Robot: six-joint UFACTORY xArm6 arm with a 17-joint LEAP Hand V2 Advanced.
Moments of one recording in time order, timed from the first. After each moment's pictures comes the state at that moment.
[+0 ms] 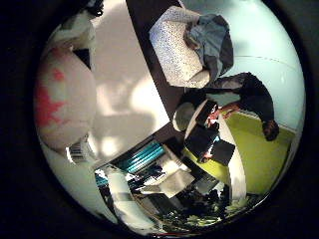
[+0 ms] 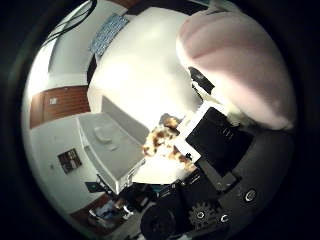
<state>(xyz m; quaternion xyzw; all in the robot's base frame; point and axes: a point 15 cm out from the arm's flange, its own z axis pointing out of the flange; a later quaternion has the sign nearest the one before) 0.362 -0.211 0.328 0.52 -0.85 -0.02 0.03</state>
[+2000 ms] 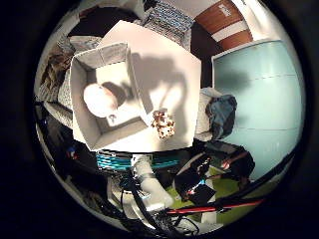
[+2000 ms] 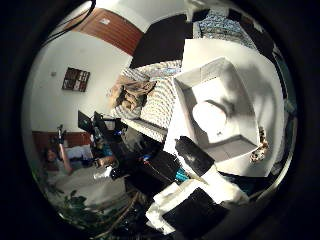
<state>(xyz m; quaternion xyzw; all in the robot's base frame) 0.366 0.186 0.456 0.78 -0.62 0.01 -0.06</state>
